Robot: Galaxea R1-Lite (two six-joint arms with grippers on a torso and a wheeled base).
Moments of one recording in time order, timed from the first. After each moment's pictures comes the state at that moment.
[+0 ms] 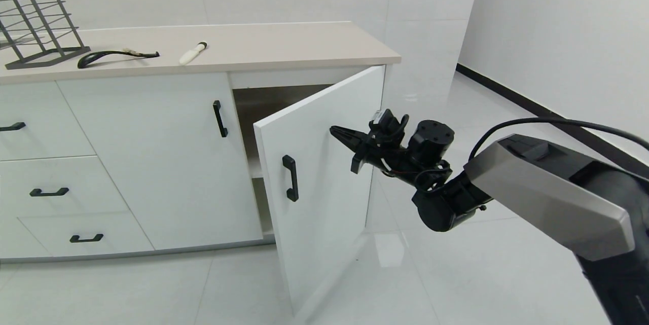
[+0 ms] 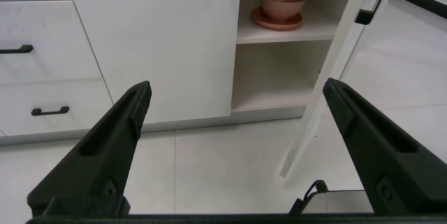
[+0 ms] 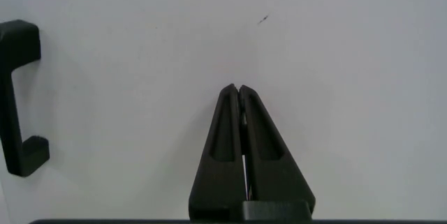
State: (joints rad) left arm 0.00 0.00 0.00 0.00 -0.05 -0.02; right arm 0.50 2.49 -1.31 -1.41 0.55 -0.20
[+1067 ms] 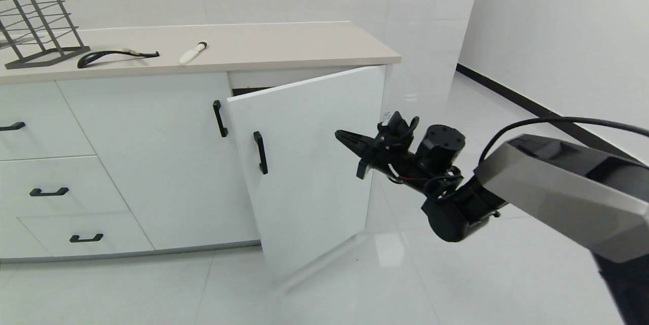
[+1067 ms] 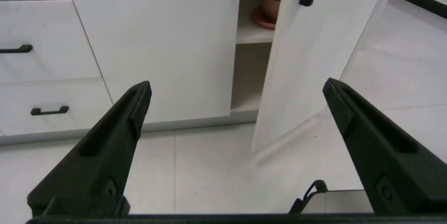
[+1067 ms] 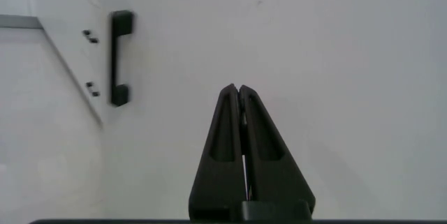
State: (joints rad) left arm 0.00 0.00 0.00 0.00 -0.05 -0.03; right arm 0.50 2.40 -1.12 -1.47 0.53 -0.14
